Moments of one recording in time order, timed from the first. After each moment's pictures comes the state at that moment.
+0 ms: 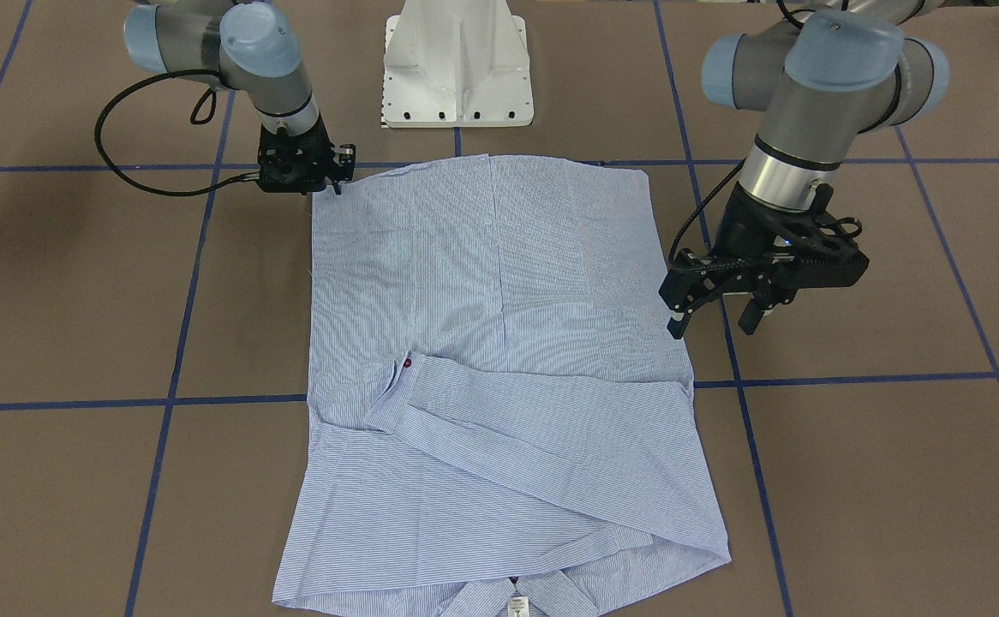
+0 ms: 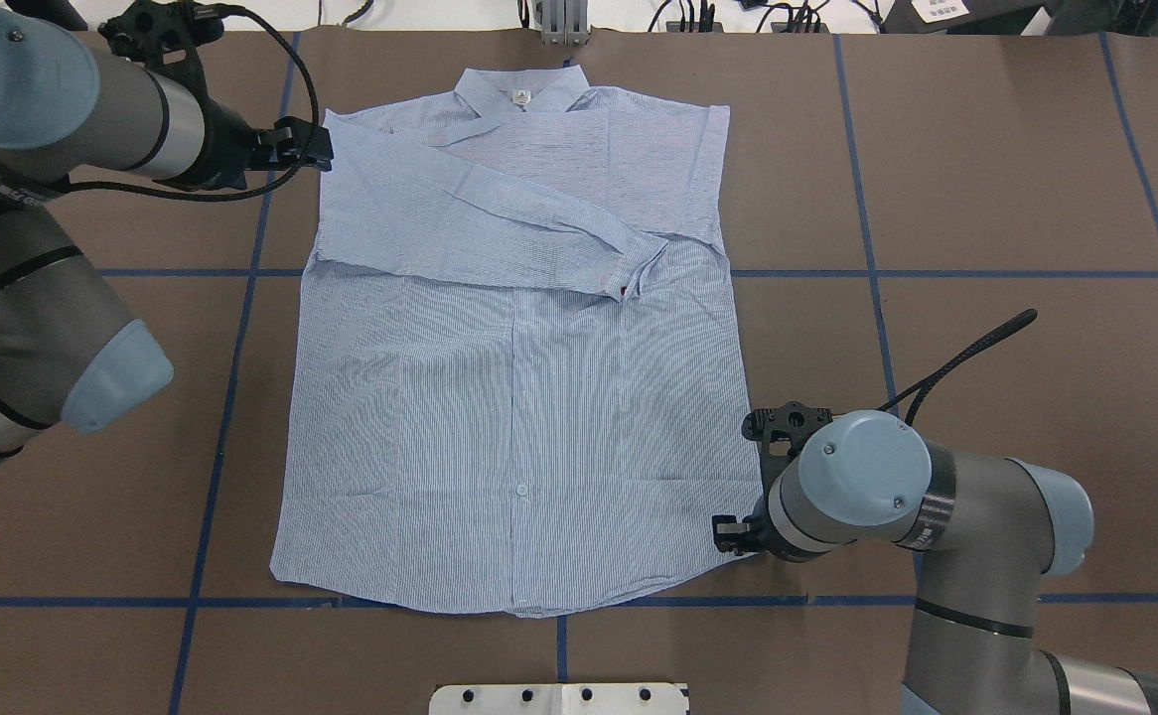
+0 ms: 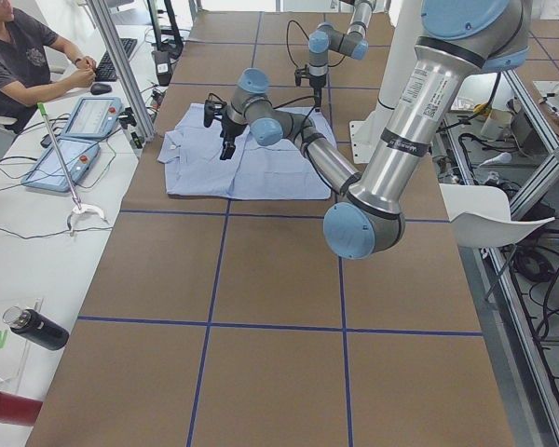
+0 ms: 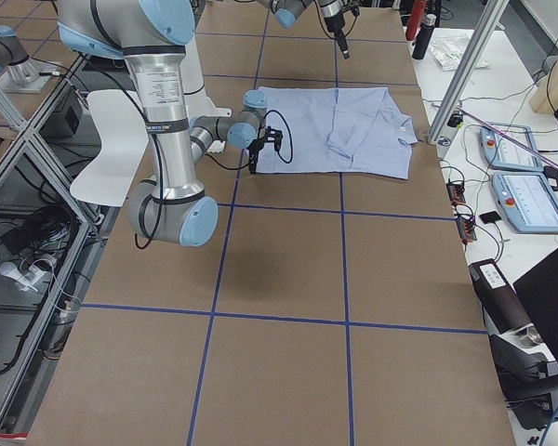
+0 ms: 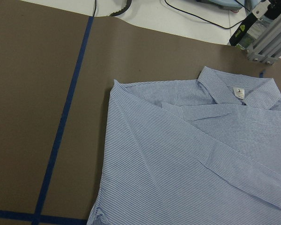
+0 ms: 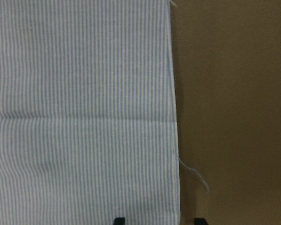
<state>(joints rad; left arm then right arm) -0.86 -2.01 -1.80 -1.89 -1.83 -1.20 0.33 -1.33 1.95 -1.47 1.87 1.33</state>
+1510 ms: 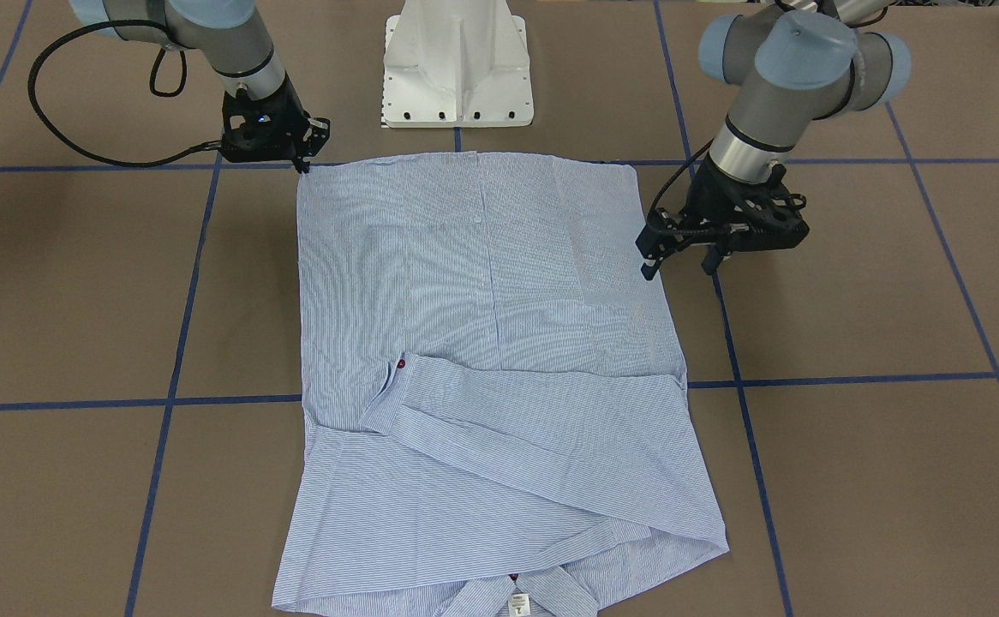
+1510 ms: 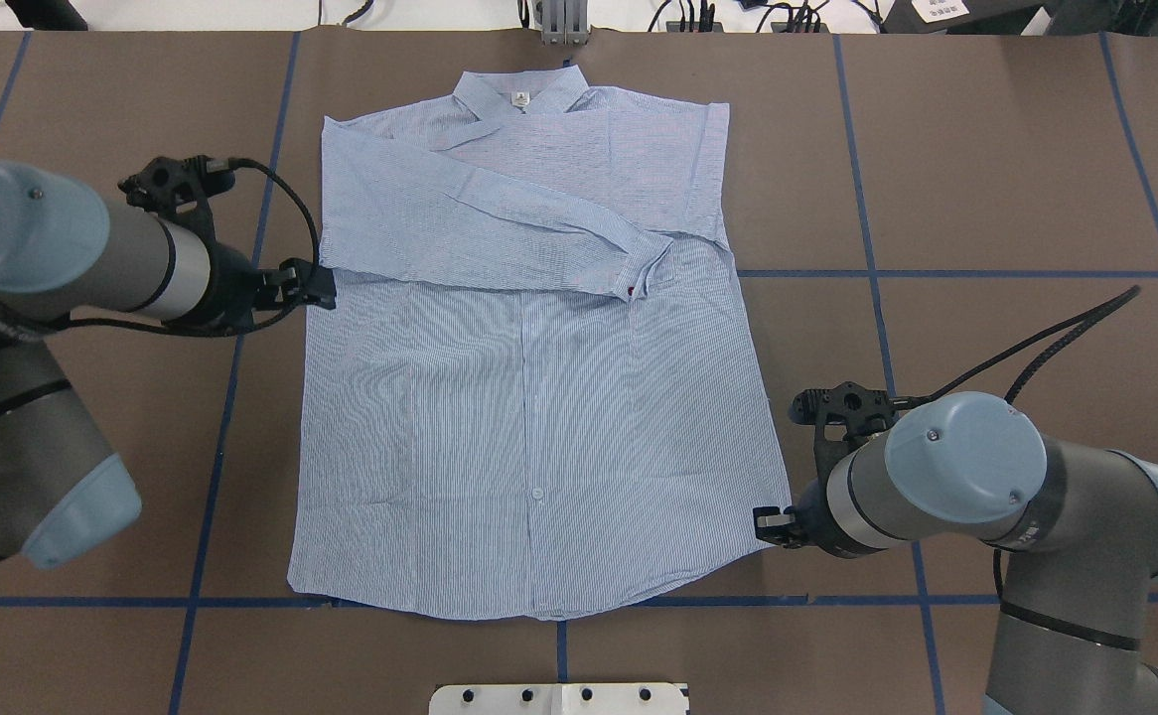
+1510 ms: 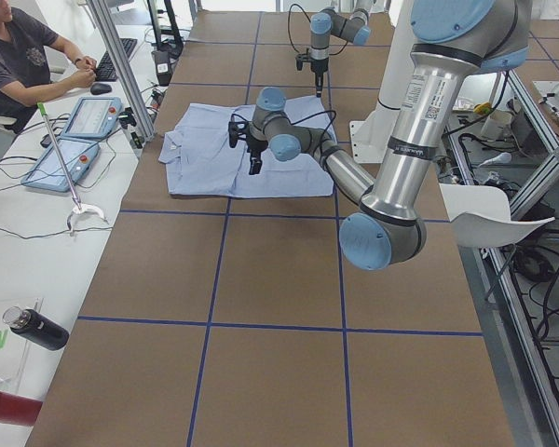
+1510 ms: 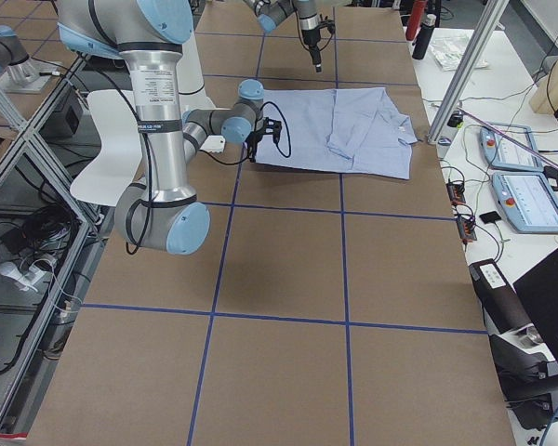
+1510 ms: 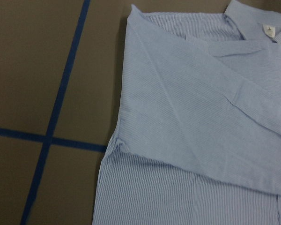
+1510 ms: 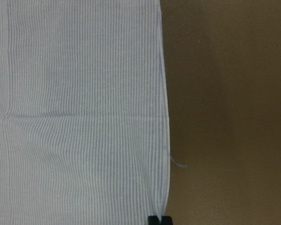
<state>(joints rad) -0.68 -1.82 -1.92 -1.92 -1.90 -1.37 0.37 -1.43 2.12 -1.47 1.88 1.32</state>
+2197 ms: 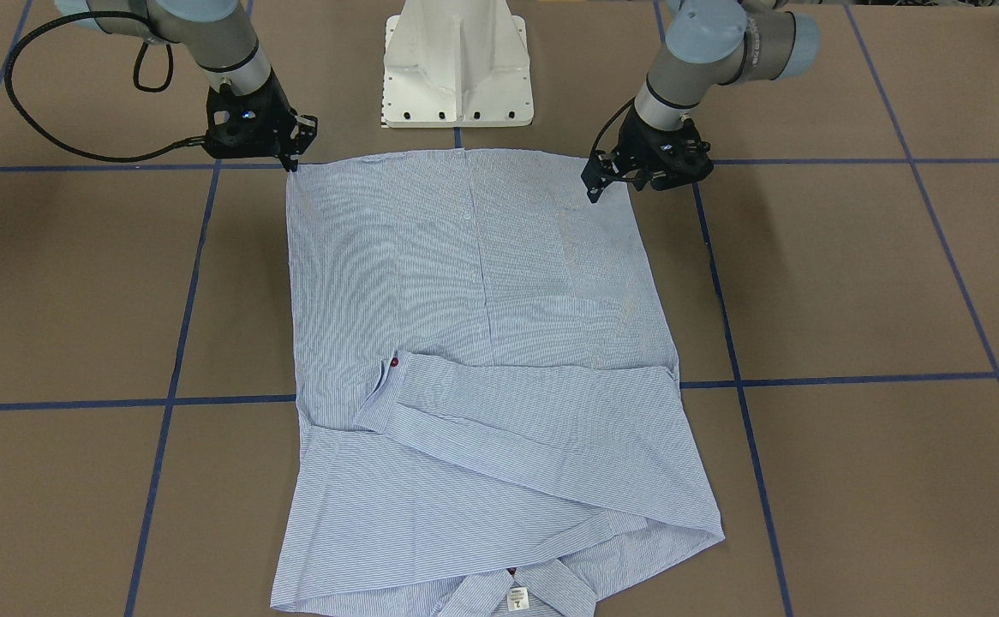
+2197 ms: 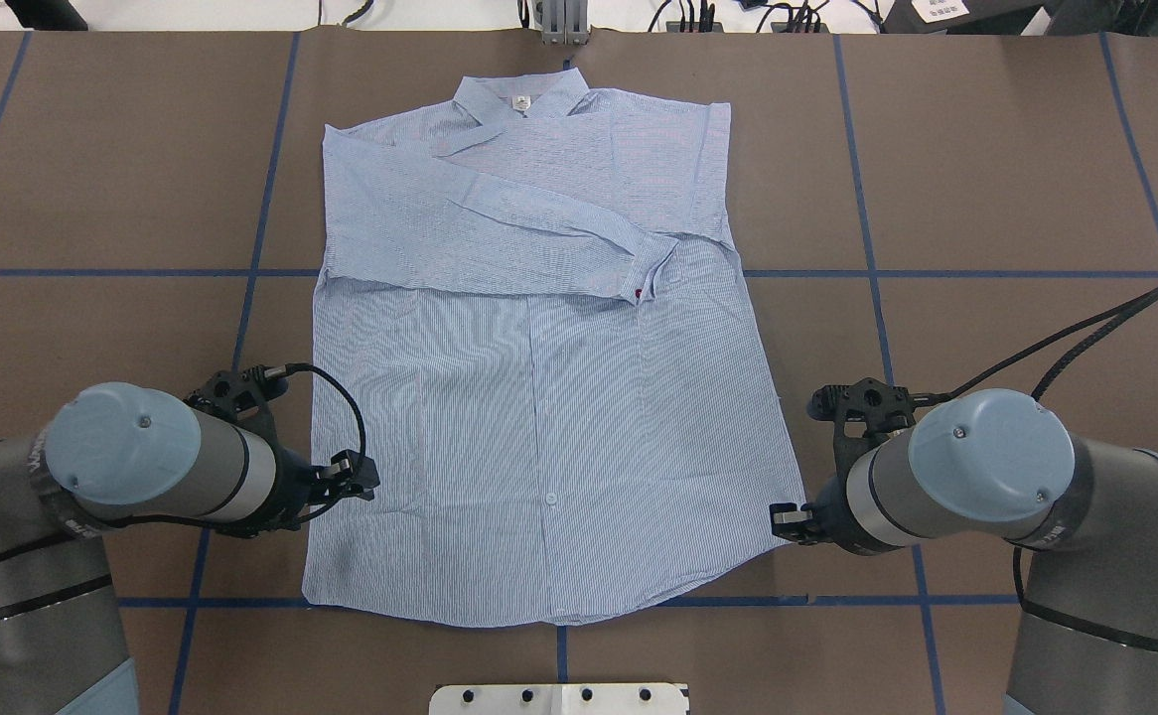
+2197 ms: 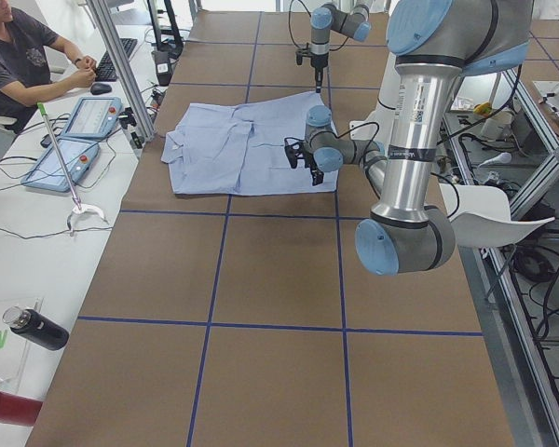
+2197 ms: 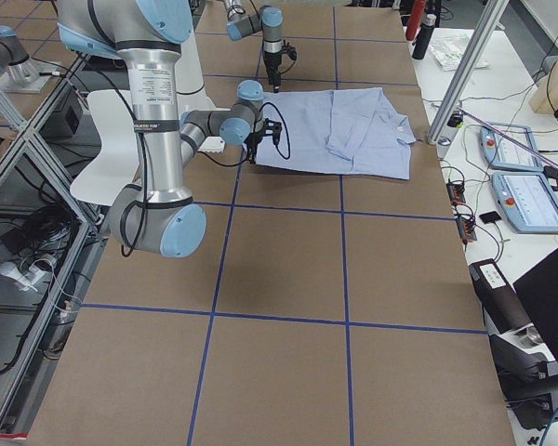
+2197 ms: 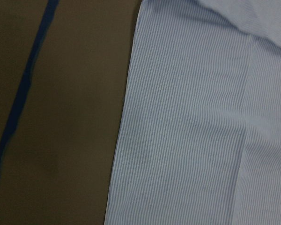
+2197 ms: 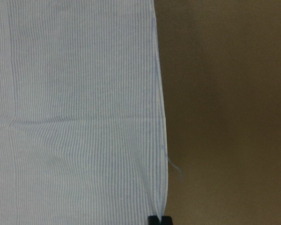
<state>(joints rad) -0.38 -1.74 -1.97 -1.91 -1.86 -1.70 0.38 -1.45 2.13 -1.47 1.88 1.32</state>
